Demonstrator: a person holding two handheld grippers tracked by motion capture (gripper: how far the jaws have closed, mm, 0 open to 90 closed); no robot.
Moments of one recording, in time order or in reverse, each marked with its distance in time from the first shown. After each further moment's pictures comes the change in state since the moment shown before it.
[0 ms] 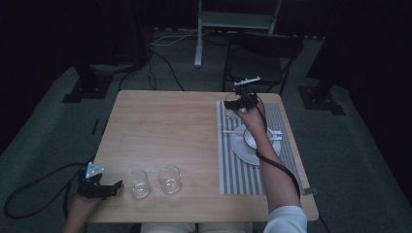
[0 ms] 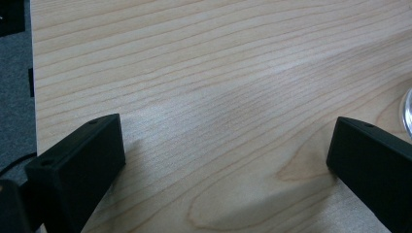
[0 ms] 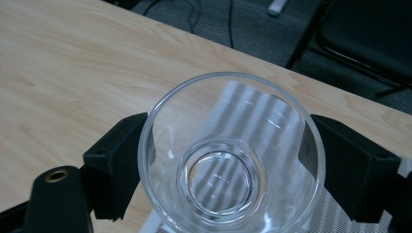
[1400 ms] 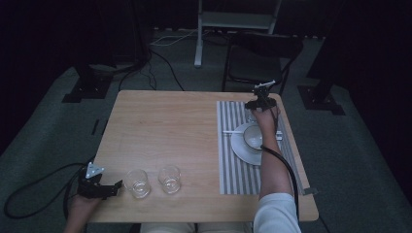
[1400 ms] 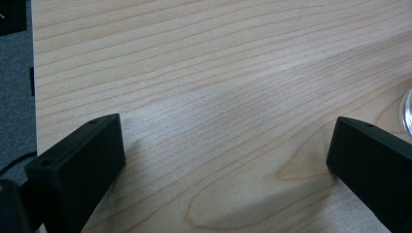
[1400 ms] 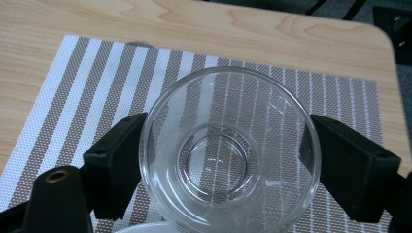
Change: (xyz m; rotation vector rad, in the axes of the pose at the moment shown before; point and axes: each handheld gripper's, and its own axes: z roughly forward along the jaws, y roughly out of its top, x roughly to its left) left arm -0.001 0.000 0.000 0.000 0.004 -0.005; right arm -0.090 -0.033 0.055 0.187 -0.229 0.233
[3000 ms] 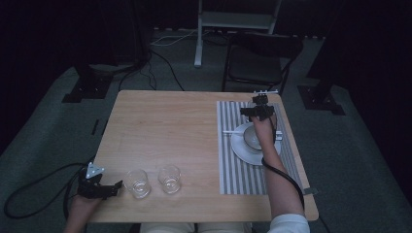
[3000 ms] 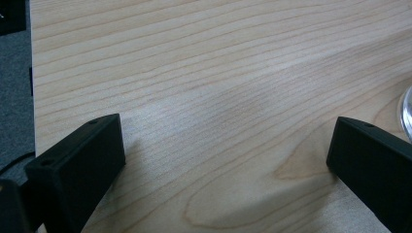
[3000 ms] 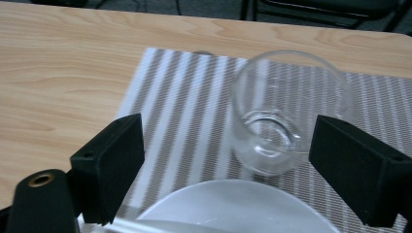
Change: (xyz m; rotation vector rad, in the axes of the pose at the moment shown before) left arm -0.001 0.000 0.000 0.002 -0.001 0.000; right arm 0.024 -0.036 -0.046 -0.153 0.126 0.010
